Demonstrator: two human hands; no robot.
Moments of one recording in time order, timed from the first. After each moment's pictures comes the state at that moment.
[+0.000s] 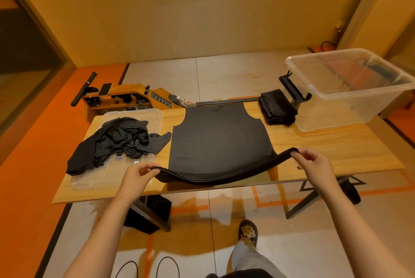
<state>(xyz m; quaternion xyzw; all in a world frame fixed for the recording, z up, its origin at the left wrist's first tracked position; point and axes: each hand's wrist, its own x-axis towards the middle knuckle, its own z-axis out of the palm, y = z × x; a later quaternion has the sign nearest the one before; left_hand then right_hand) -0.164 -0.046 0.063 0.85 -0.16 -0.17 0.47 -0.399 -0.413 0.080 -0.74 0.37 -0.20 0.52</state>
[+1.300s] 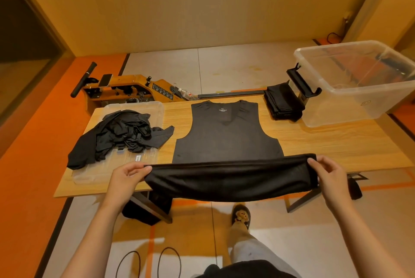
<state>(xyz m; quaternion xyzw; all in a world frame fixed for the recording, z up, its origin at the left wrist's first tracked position) -0.168 -0.021 0.068 0.80 -0.06 -0.18 0.57 -0.416 -0.399 0.064 -0.70 0.37 -0.25 0.56</state>
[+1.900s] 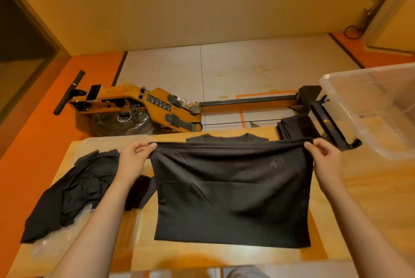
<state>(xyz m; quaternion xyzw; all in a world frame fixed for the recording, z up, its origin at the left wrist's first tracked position) 0.043 -0.182 0.059 0.84 -0.07 -0.13 0.53 -0.207 -0.540 0.061 -0.71 0.38 -0.25 0.53</state>
